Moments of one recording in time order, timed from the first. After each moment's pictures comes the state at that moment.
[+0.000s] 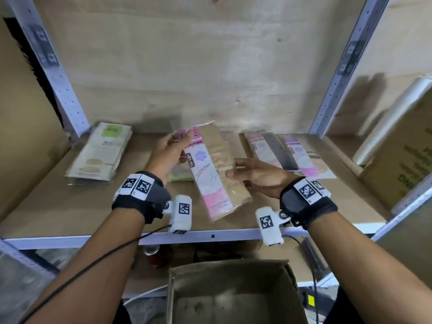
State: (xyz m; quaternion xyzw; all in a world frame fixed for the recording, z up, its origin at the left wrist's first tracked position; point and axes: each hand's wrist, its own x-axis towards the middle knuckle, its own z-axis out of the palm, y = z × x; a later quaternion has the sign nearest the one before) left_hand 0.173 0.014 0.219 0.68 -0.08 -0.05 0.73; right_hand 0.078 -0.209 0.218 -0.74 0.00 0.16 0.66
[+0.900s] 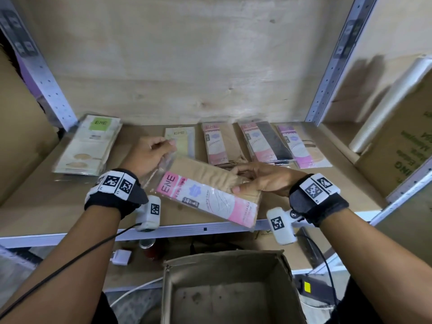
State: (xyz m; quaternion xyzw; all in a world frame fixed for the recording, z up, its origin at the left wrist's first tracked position) left_hand 0.183 0.047 0.202 0.83 -0.18 0.00 0.53; right_hand 0.066 -0.244 0.201 -0.83 -0.07 0.20 0.51
